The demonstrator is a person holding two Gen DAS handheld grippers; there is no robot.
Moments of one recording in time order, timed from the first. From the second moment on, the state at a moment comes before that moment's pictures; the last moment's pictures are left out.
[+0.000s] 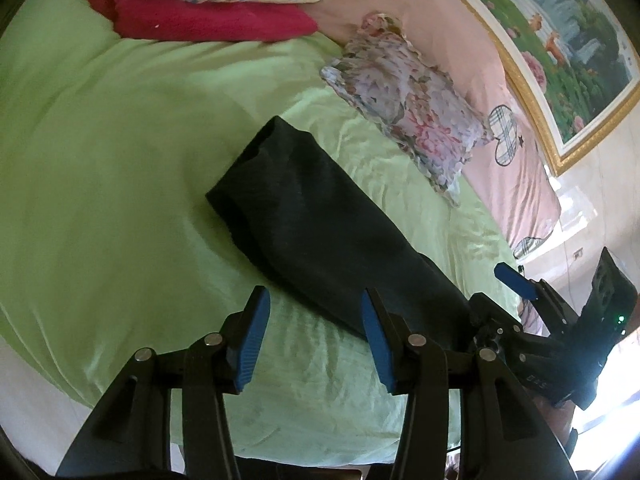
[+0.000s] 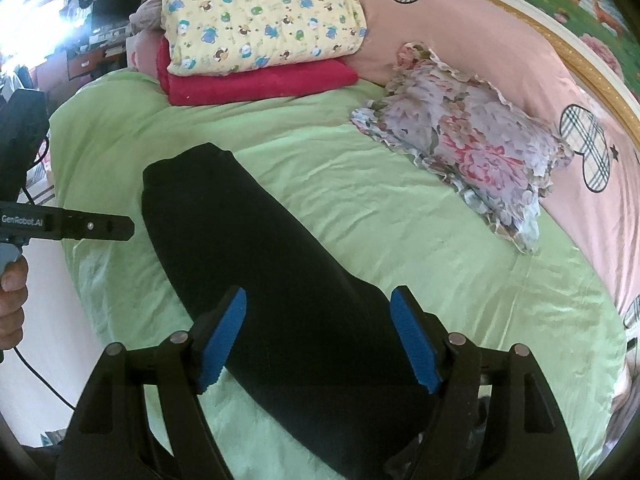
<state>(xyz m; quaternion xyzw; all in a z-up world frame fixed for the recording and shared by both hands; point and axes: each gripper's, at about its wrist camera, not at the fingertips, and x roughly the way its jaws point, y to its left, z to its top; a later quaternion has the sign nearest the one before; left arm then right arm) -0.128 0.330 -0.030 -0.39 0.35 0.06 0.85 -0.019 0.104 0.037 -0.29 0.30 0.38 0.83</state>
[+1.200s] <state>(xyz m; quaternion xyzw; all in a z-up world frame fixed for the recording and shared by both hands) -0.092 0.369 -0.065 -0.47 0.36 0.15 0.79 0.092 0.259 0.009 -0.16 0.44 0.58 0.67</state>
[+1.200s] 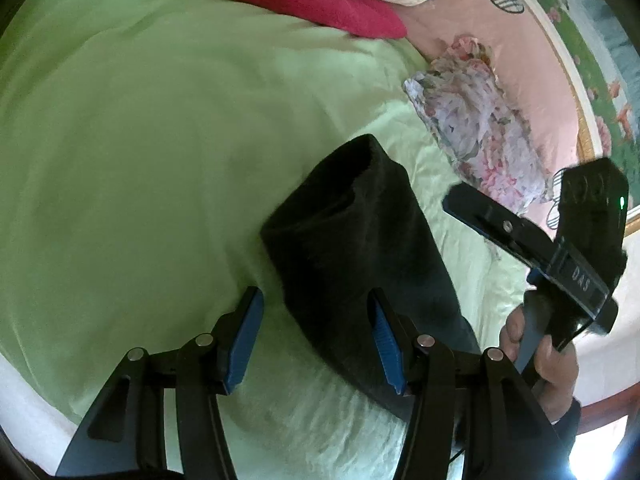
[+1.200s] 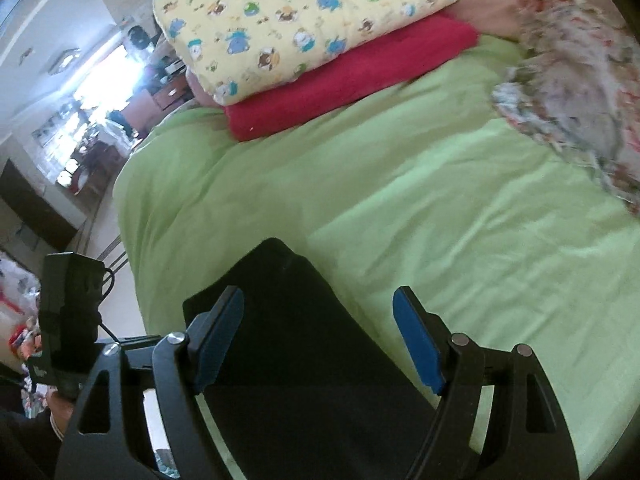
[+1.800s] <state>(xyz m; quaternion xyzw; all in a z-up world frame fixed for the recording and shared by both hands) -0.077 0.367 -0.065 -0.45 0.35 0.16 0.80 0.100 0.298 -0.031 -0.15 0.51 0.62 0.58</state>
